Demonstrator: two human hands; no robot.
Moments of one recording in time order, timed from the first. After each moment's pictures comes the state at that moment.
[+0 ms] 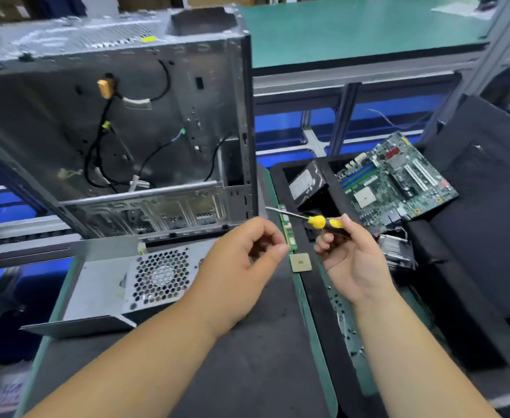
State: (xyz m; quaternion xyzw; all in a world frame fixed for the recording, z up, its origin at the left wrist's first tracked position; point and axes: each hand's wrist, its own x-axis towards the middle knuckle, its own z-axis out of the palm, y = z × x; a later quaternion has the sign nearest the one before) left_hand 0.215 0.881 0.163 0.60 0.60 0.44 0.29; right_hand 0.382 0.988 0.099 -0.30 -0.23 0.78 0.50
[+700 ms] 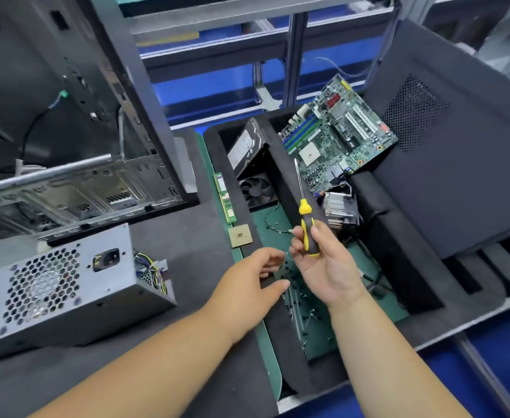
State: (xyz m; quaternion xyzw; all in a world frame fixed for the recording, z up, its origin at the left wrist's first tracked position) left_hand 0.307 0.915 0.035 0.59 0.62 0.28 0.43; right_hand 0.463 0.985 0.008 -0.29 -0.21 0.78 0.51
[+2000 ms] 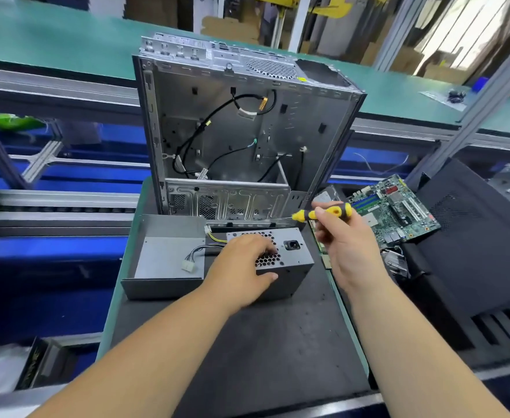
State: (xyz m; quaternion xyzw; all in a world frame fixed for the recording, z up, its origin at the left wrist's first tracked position) left_hand 0.084 0.799 0.121 0.66 0.65 0.33 0.17; right_hand 0.251 0.873 0.188 -0.39 -0.52 0.58 0.50
